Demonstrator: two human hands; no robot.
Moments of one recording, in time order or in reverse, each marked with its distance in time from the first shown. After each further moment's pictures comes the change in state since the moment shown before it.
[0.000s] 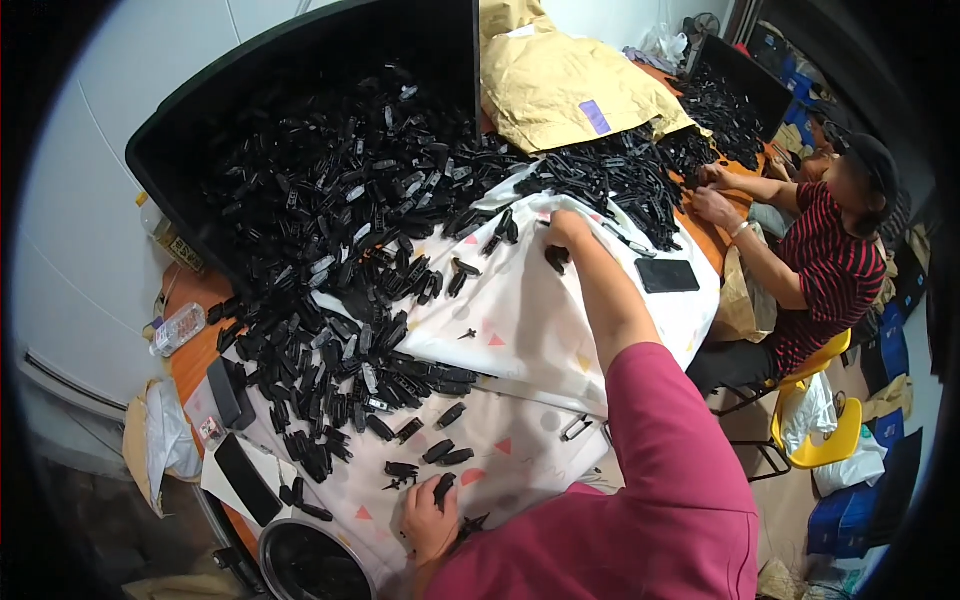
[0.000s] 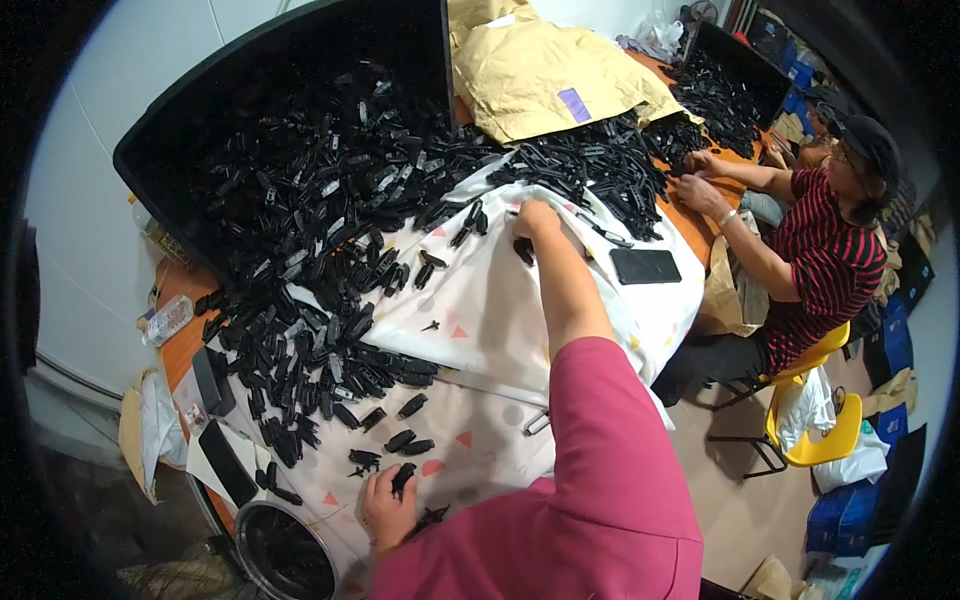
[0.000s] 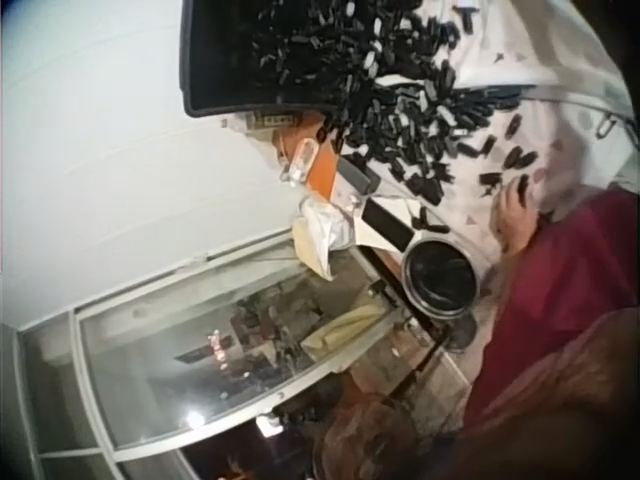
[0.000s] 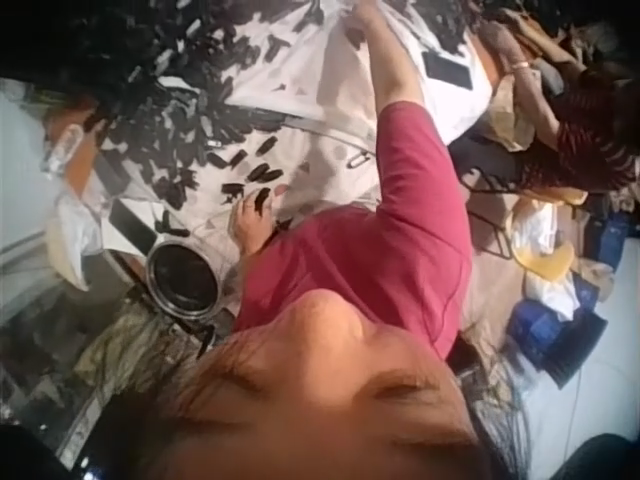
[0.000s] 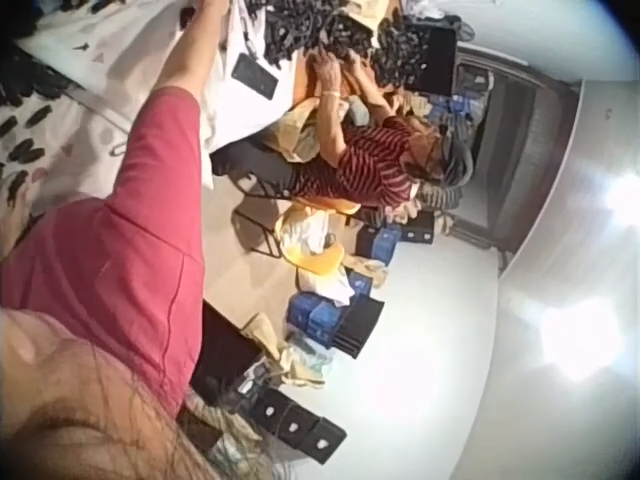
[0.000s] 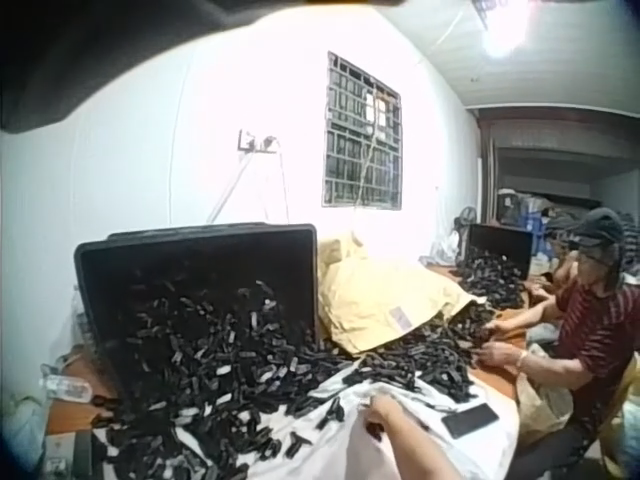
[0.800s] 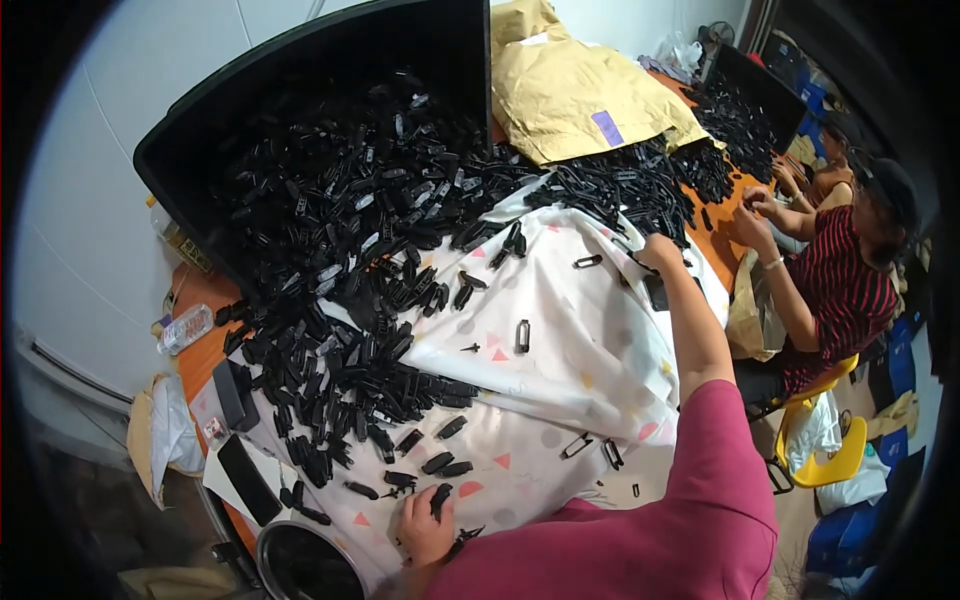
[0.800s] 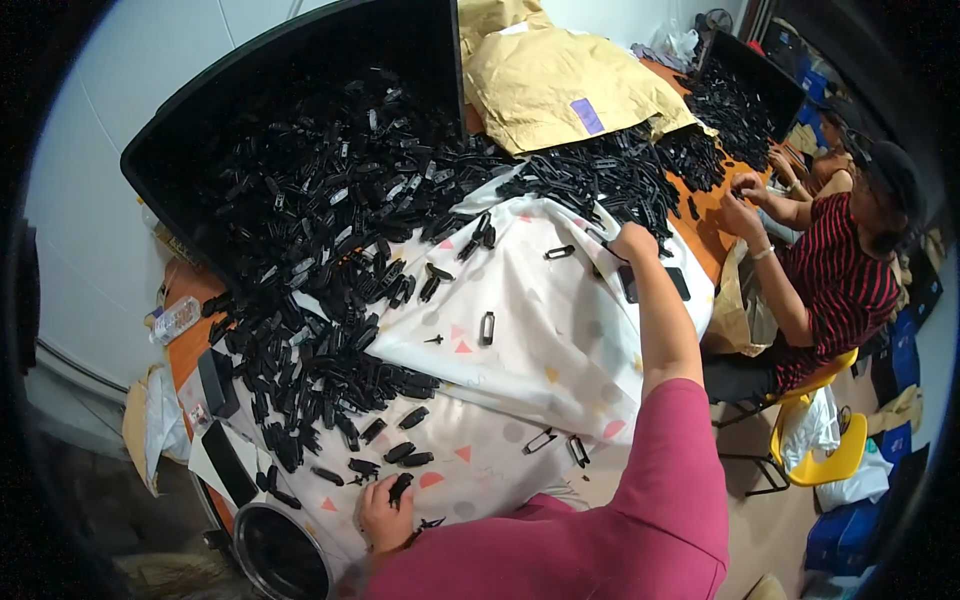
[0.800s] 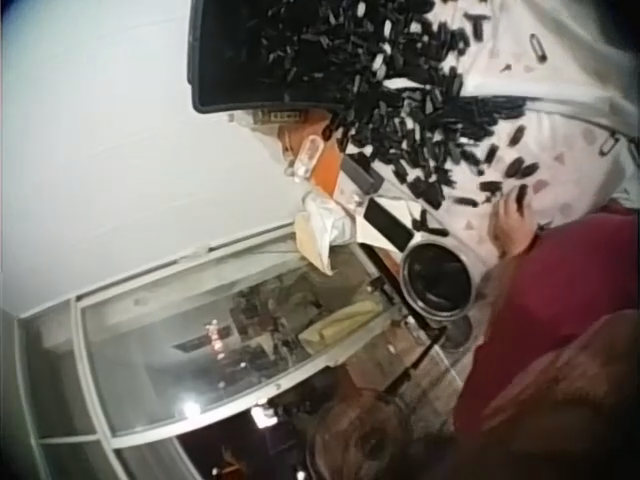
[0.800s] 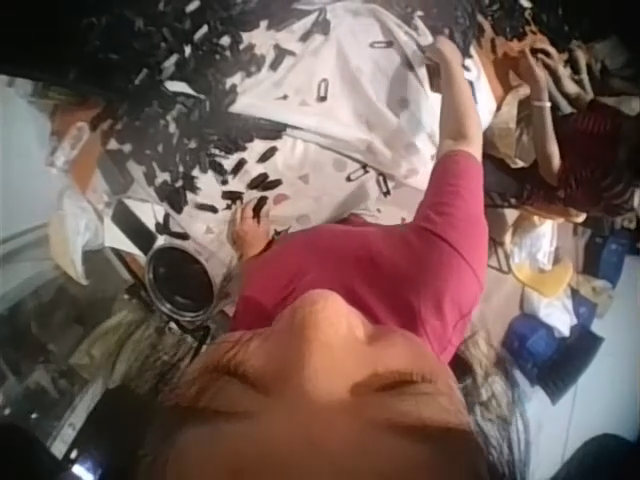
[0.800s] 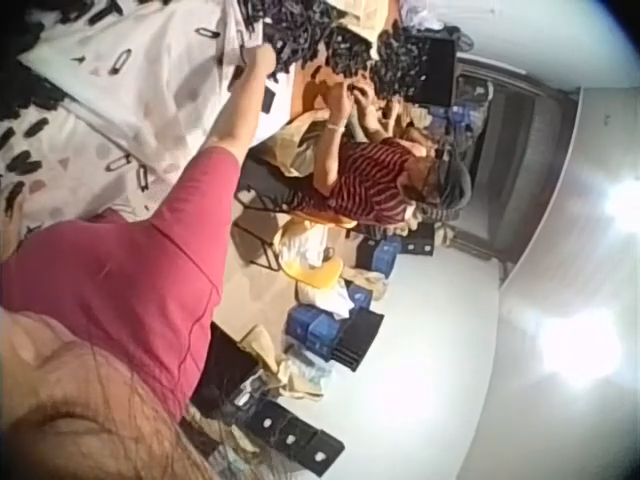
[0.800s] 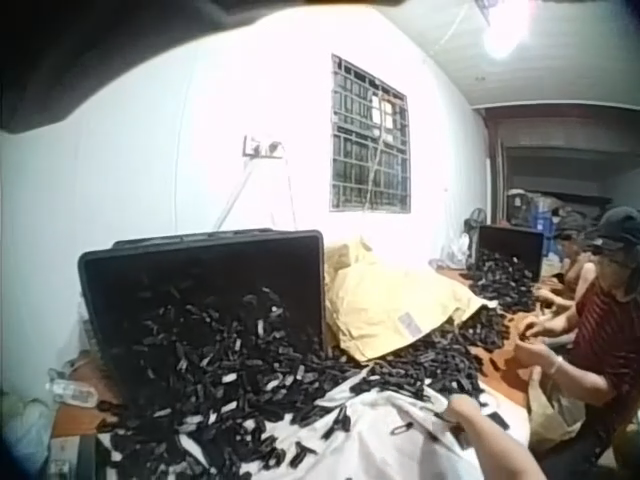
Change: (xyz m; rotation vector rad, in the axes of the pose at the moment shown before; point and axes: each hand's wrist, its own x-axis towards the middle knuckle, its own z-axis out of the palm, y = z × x) left_hand 0.001 0.003 0.000 0.079 0.024 0.043; right_hand -0.028 0.141 -0.046 -0.078 0.126 0.224
